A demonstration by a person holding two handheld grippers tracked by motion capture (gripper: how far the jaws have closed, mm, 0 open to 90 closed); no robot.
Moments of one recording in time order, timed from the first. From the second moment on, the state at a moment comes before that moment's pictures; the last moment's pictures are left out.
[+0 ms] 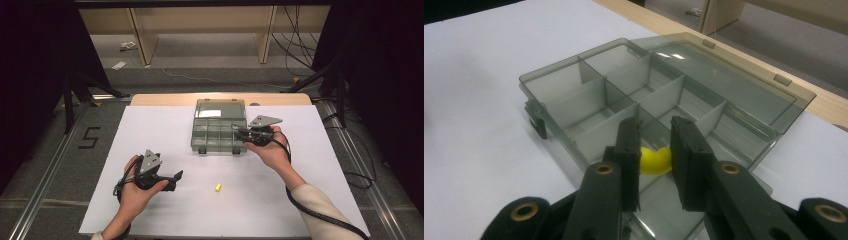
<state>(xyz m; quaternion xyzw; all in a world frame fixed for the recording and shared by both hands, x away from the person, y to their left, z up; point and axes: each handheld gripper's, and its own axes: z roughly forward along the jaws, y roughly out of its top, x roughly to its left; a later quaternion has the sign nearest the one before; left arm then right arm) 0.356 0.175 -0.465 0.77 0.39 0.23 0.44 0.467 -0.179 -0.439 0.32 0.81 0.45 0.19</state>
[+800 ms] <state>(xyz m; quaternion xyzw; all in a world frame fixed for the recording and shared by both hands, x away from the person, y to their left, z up) 0.357 0.176 -0.465 0.77 0.39 0.23 0.44 0.477 -0.180 -0.456 0.33 0.82 0.42 0.20</state>
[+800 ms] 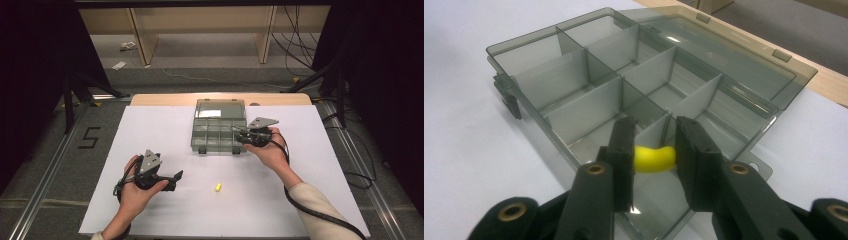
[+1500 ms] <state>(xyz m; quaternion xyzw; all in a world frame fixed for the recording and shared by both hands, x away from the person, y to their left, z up) 0.356 0.175 -0.465 0.77 0.39 0.23 0.44 0.471 -0.182 -0.451 0.33 0.81 0.44 0.19</state>
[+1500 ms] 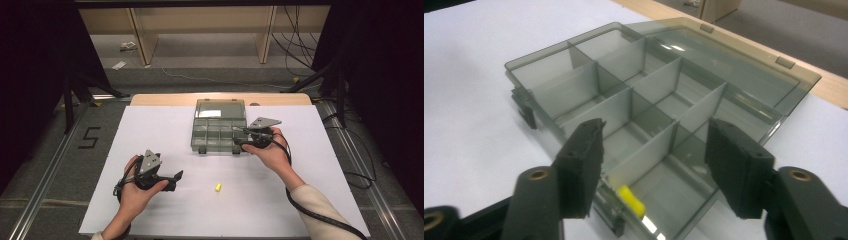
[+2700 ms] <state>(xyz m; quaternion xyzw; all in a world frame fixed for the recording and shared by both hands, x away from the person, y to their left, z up) 0.355 0.175 -0.463 0.77 0.39 0.23 0.44 0.407 -0.157 -0.457 0.27 0.85 0.43 0.15</state>
